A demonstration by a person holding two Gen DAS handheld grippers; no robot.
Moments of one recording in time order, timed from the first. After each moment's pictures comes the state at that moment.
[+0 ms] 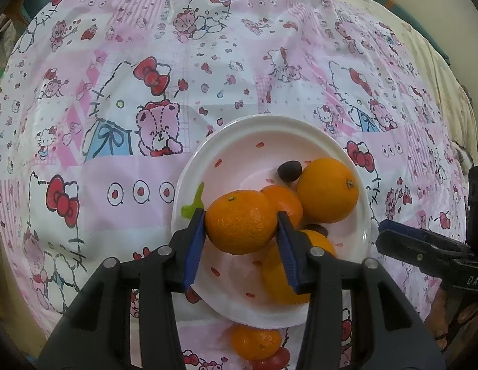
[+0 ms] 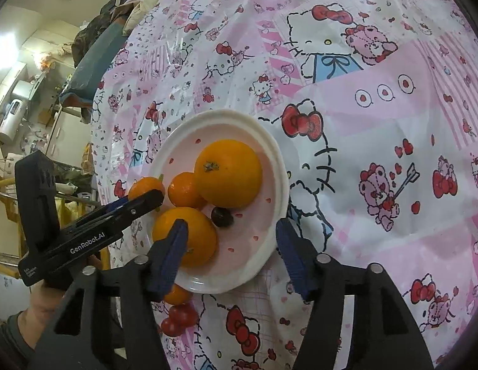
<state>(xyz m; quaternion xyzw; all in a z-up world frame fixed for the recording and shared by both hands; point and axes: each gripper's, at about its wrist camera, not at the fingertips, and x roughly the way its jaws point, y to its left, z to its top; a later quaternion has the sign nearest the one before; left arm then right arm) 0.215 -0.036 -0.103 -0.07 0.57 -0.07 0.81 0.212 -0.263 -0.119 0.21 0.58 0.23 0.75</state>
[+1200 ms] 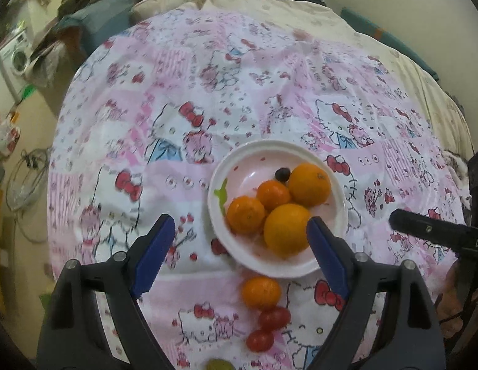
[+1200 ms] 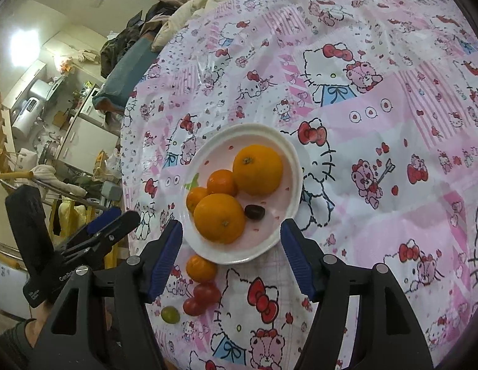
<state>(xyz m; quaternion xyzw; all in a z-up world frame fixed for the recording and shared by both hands) 0.126 -0.022 -0.034 -0.06 0.48 -0.03 0.88 0.160 -0.272 -0.065 0.21 0.52 0.25 0.79</state>
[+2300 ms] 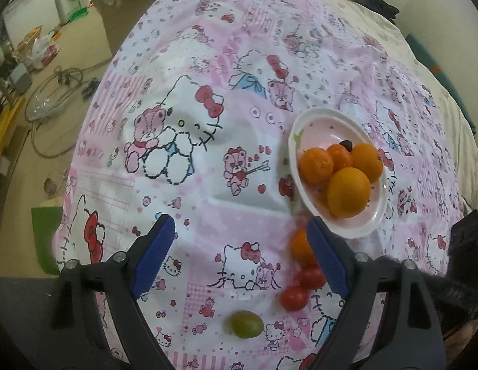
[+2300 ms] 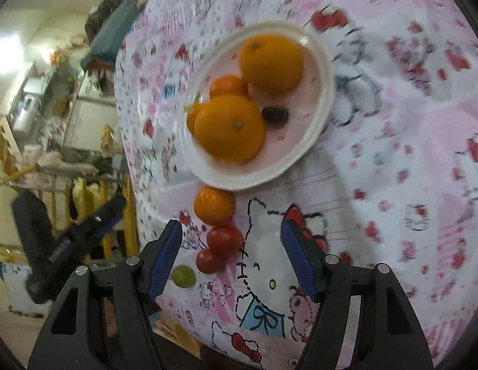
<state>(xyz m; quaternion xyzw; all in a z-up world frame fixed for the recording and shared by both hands) 0.074 0.045 -0.070 -0.18 0.52 0.07 0.83 0.126 -0.218 -0.131 0.24 0.62 0.27 0.70</state>
